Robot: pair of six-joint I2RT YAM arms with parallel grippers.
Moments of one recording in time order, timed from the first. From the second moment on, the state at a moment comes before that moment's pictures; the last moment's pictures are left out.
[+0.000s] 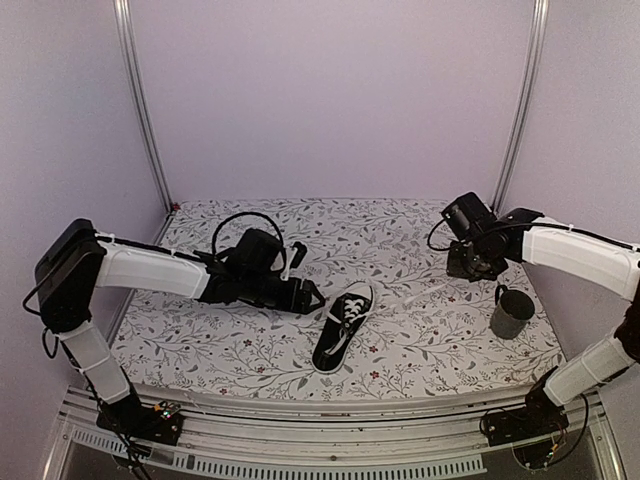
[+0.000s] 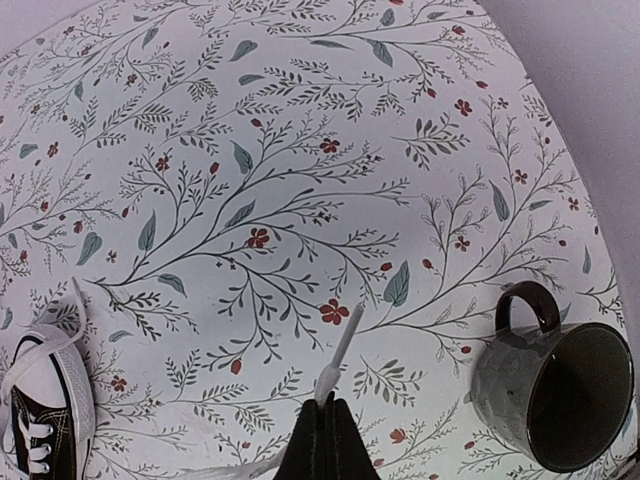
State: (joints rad) left arm -0.80 1.70 0.96 0.00 0.18 -0.51; right arm 0.58 1.43 1.10 -0.77 0.48 0.72
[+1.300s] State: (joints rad) left arm -0.77 1.91 0.87 0.34 0.46 -0.73; right arm 0.65 1.31 1.04 -0.59 0.29 0.68
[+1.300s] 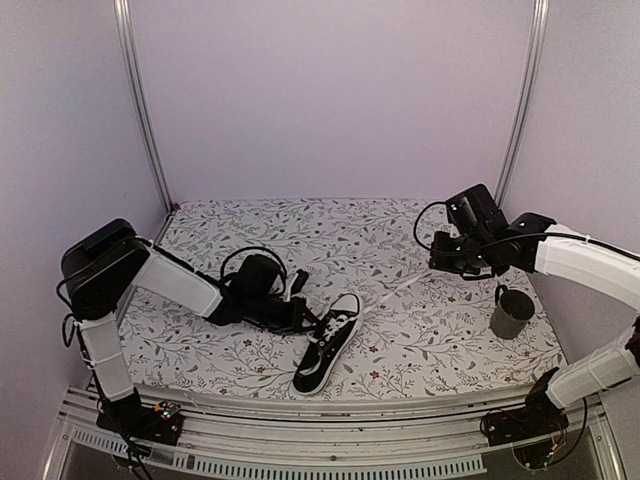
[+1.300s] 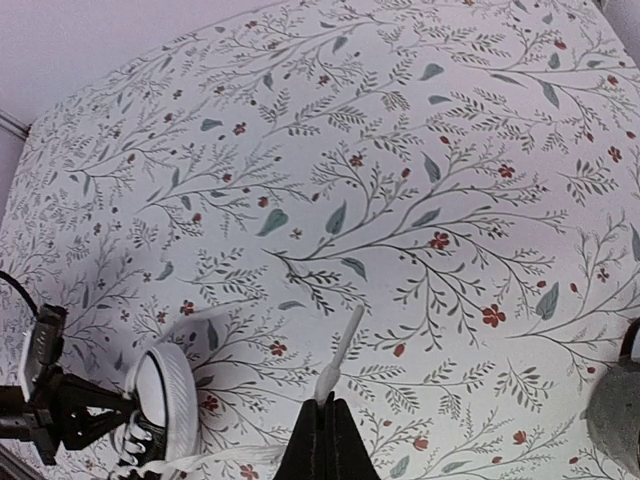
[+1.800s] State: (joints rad) left arm -0.94 1.66 0.74 0.21 0.04 -0.94; right arm 0.73 1.45 1.11 -0.48 0.24 0.67
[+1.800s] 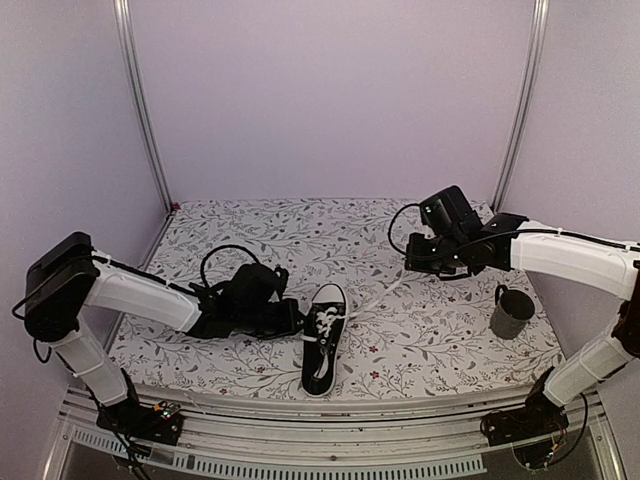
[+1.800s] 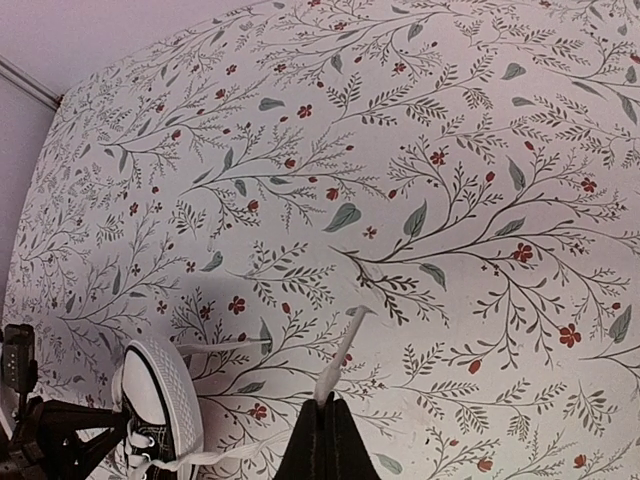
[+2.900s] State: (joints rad) left arm -0.80 1.71 0.81 0.20 0.07 -0.96; right arm 0.74 1.39 1.11 -0.52 0.28 0.69
